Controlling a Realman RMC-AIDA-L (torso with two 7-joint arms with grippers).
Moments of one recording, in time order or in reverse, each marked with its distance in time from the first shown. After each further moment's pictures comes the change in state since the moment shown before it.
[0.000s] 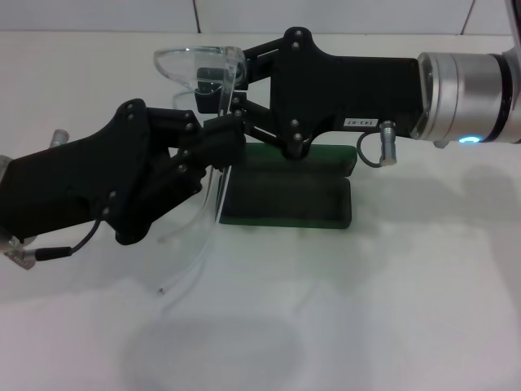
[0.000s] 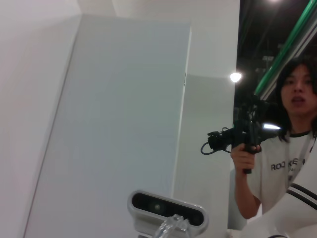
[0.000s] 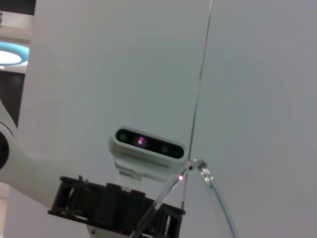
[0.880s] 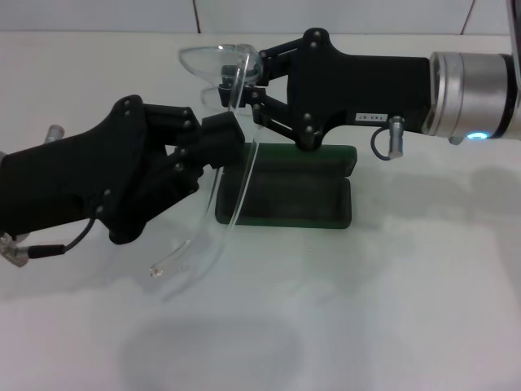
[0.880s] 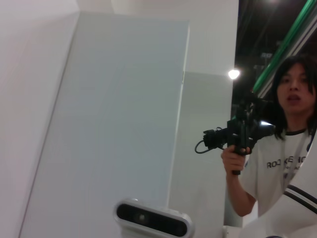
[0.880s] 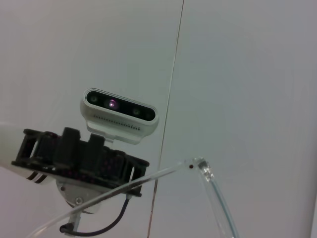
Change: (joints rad) left arm 0.013 -0.003 -0.004 0.061 -0.001 0.002 -0.054; right arm -0.016 0.000 0.053 -0.003 -0.082 0.046 0.019
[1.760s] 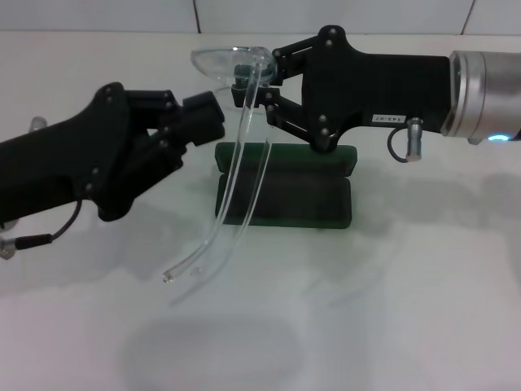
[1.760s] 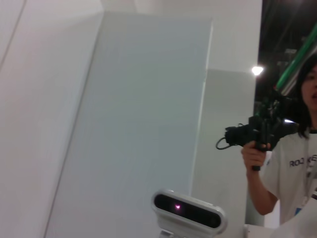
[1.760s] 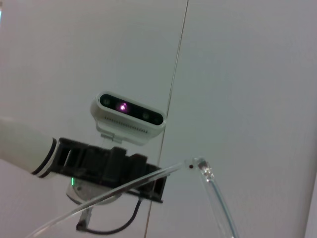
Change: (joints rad) left arm 0.001 0.003 -0.070 0.000 0.038 -0.022 -0.019; right arm -0.072 0.000 0.016 -0.130 -0.050 0.000 0.049
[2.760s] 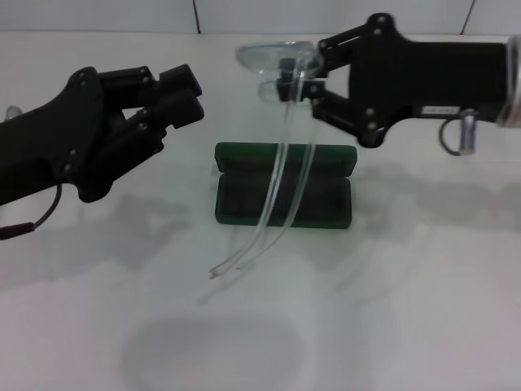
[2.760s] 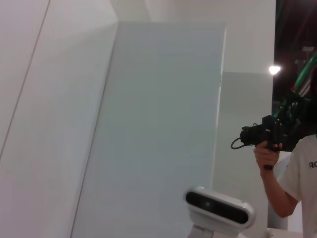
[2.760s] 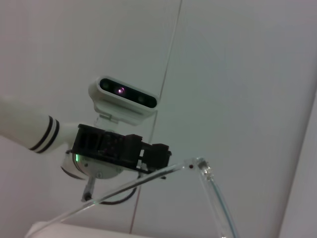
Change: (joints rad) left arm 0.005 0.001 -0.074 0.012 0.019 -0.001 -0.001; right arm -0.094 -0.002 0.109 -0.218 -0.160 -0.051 0.142
